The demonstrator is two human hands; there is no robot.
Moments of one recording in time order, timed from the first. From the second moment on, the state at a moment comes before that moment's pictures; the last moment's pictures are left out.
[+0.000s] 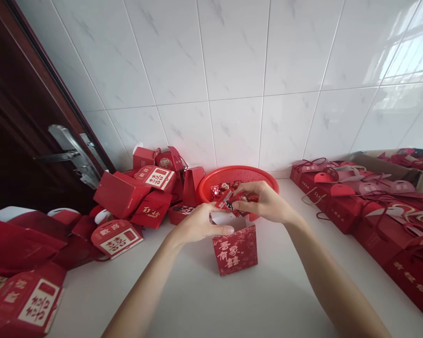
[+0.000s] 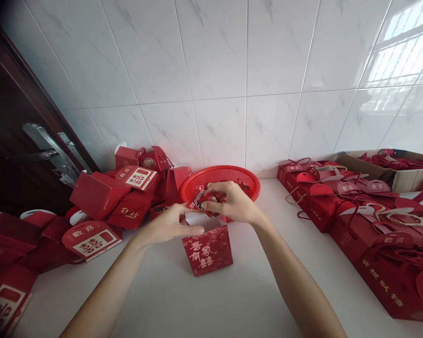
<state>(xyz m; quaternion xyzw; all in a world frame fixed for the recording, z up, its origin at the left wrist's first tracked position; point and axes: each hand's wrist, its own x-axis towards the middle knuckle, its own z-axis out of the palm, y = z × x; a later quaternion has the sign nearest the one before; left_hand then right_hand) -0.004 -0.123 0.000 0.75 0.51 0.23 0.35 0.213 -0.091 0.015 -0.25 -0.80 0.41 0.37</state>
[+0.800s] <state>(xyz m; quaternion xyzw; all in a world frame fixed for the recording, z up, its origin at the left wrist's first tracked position) -0.008 -0.121 -0.007 0.75 0.49 0.25 0.37 0.215 -0.088 0.012 -0.25 -0.83 0.35 0.37</state>
